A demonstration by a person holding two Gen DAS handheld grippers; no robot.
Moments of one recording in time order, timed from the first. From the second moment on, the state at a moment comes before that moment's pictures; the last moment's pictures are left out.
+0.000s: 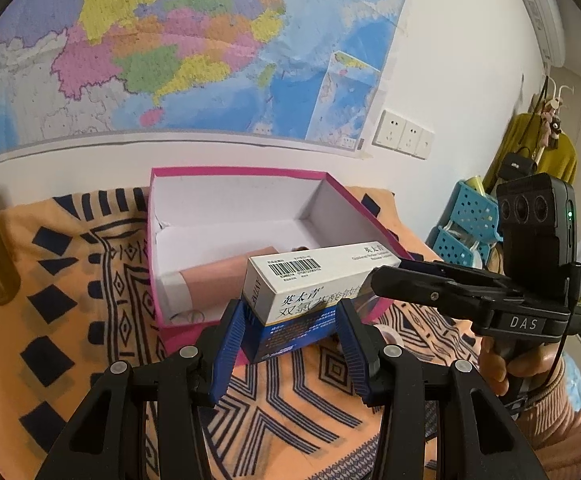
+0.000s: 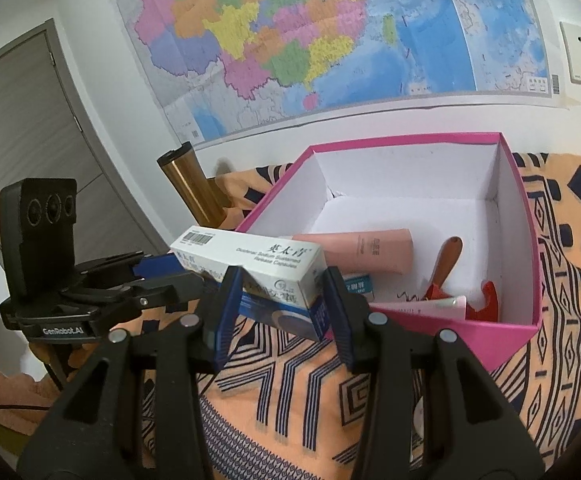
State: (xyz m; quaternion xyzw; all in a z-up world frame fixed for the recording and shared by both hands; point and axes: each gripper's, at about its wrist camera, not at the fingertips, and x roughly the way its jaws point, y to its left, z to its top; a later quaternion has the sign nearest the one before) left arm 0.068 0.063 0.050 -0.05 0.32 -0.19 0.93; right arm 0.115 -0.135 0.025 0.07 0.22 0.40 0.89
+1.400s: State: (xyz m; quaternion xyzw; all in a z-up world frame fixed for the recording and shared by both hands) left arm 0.101 0.068 0.050 -0.05 0.32 -0.16 0.93; right arm 0.154 -0.126 0.027 0.09 0.23 0.40 0.88
